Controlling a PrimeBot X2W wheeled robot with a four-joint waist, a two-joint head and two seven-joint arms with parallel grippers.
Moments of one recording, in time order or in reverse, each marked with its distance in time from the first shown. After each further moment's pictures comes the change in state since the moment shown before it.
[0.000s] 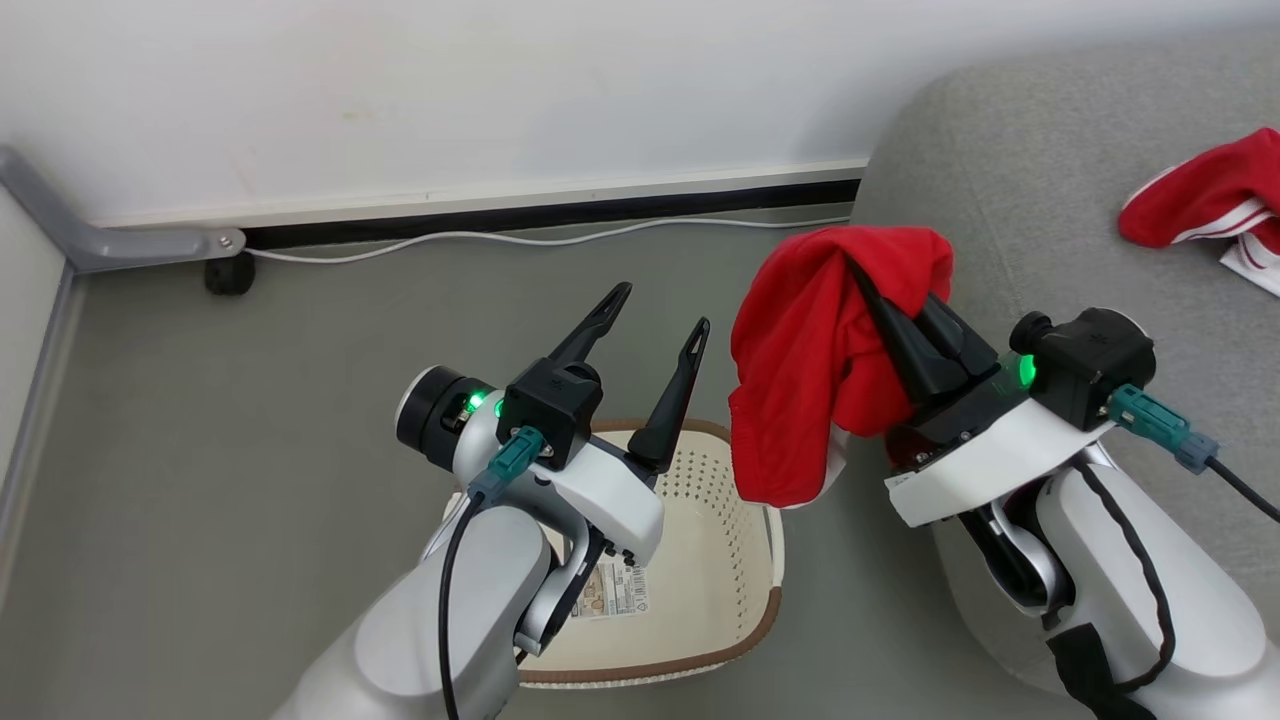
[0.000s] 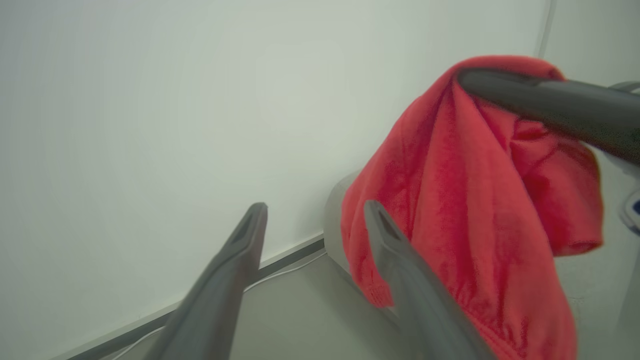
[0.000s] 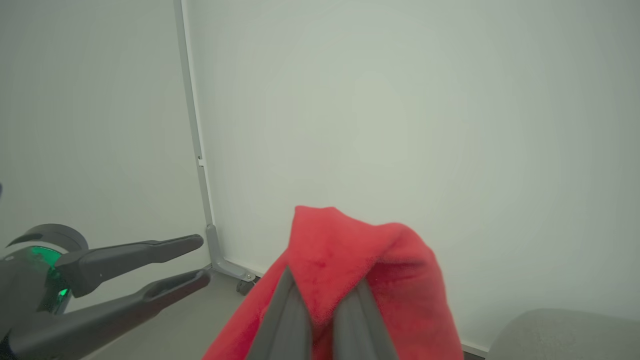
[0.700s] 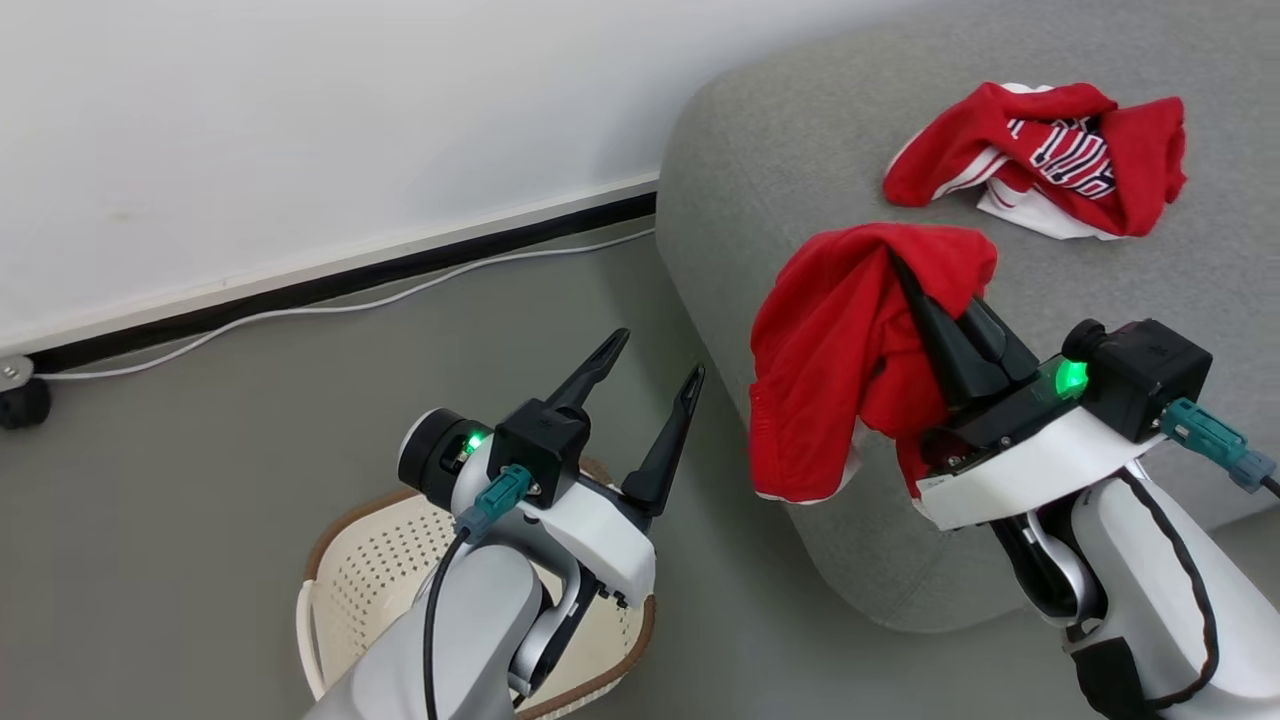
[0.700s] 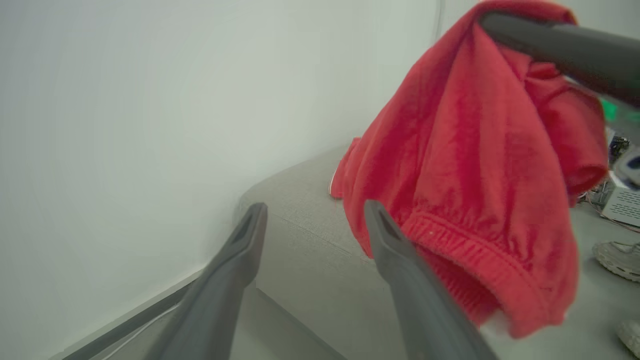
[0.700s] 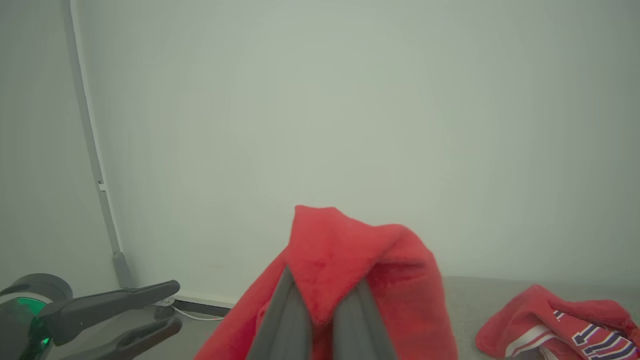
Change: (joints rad) left arm 0.080 -0.011 0.052 0.000 0.019 -0.068 -0.006; right arm 0.062 -0.009 -0.078 -0.062 0.012 0.000 0.000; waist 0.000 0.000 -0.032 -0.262
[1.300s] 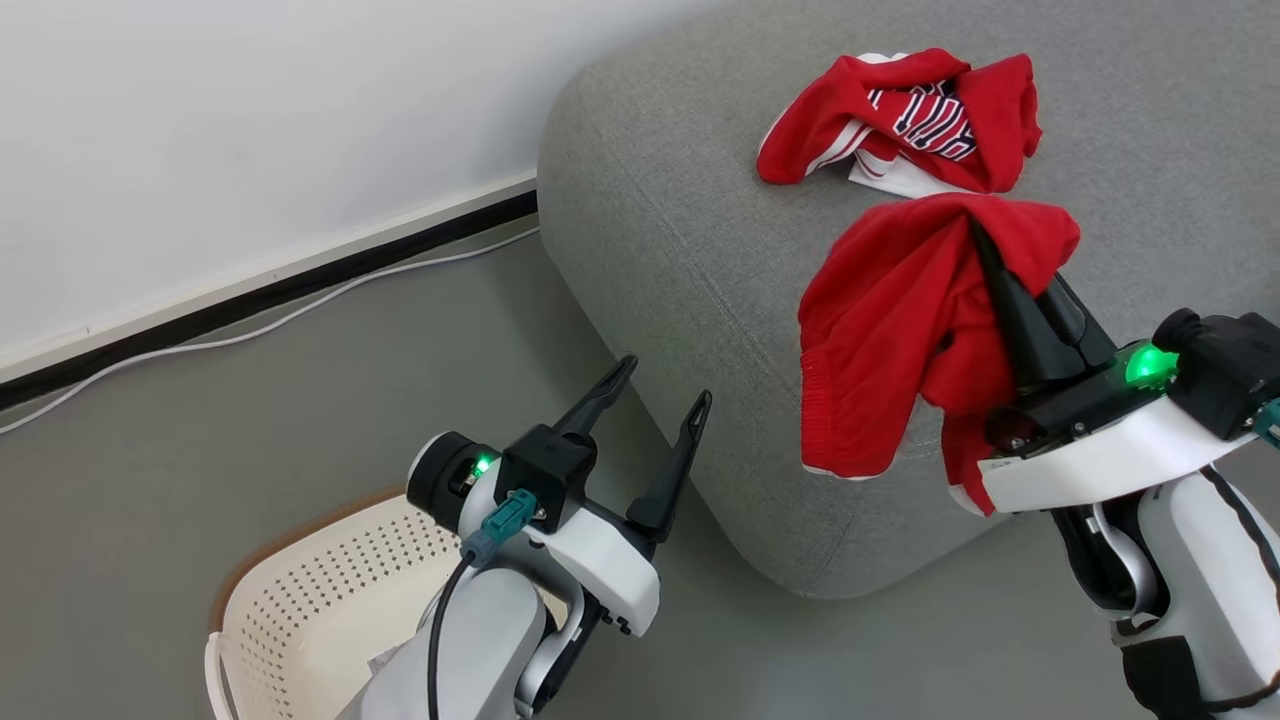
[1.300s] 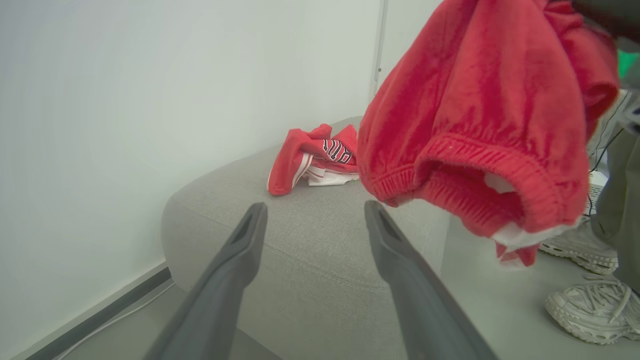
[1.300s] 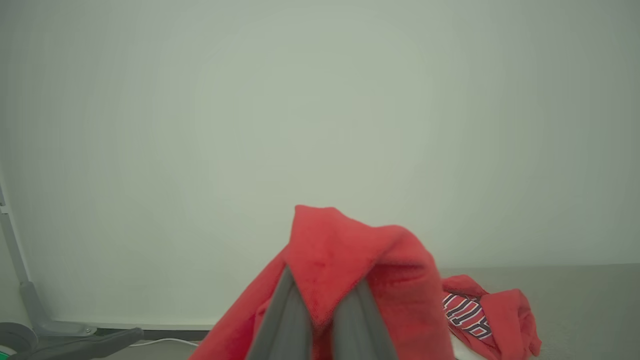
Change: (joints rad) left arm 0.053 -0.030 0.046 0.007 0.058 -0.050 0.000; right arm 0.042 -0.029 -0.100 -0.068 0.012 0.000 0.000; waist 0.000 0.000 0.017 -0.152
